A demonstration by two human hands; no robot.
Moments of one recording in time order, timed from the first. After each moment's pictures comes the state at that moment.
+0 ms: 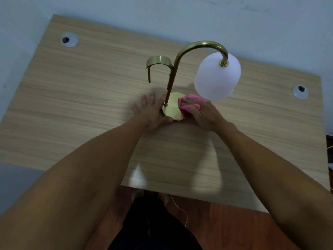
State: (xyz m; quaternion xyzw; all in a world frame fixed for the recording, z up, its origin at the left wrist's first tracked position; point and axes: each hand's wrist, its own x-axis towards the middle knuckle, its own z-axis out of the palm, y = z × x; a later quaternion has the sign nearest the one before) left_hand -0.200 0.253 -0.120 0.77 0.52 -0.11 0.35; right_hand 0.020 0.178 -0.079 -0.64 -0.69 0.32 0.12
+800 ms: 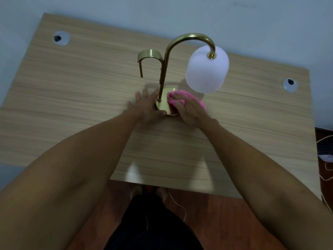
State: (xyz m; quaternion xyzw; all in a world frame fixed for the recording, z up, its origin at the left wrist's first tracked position) left_hand -0.198 0.261 -0.116 0.77 0.51 -0.12 0.37; right_hand -0.009 0.176 -0.084 -0.66 -0.66 0.32 0.15
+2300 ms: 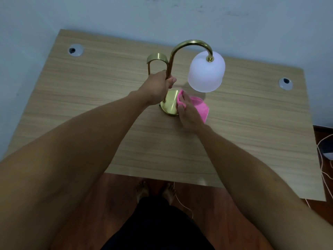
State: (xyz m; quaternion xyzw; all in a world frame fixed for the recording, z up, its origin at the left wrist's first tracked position) left_hand -0.183 0.262 -0.004 0.77 0.47 0.10 0.42; right_hand -0.037 0.150 -0.108 -0.74 -0.58 0.27 0.21
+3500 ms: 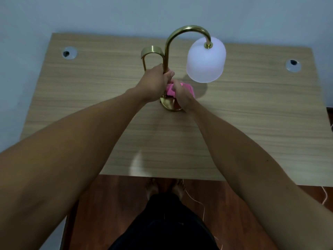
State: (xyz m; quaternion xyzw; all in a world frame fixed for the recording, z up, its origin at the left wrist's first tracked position) left_hand -0.182 0.261 0.000 0.78 0.46 0.09 0.40; right_hand -0.055 0.199 -0.077 -0.74 -0.42 0.40 0.35
